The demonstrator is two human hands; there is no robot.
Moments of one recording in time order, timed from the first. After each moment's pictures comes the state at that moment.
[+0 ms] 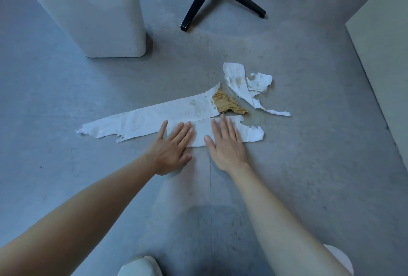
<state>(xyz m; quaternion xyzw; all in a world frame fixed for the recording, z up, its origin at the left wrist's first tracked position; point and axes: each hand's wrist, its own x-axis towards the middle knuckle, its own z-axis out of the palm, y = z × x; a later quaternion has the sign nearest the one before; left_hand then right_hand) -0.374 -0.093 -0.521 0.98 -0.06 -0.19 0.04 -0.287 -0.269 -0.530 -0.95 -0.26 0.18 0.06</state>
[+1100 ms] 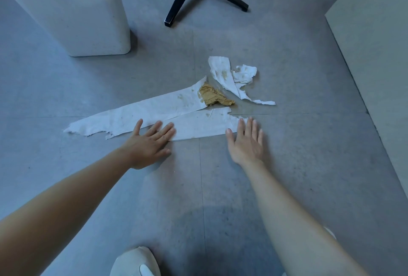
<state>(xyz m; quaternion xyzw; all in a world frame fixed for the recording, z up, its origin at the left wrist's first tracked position) -0.388 -0.069 -0.512 0.96 -0.07 -0.27 0.04 -0.279 -0.338 -0.519 -0.97 -0.09 0.20 0.02</state>
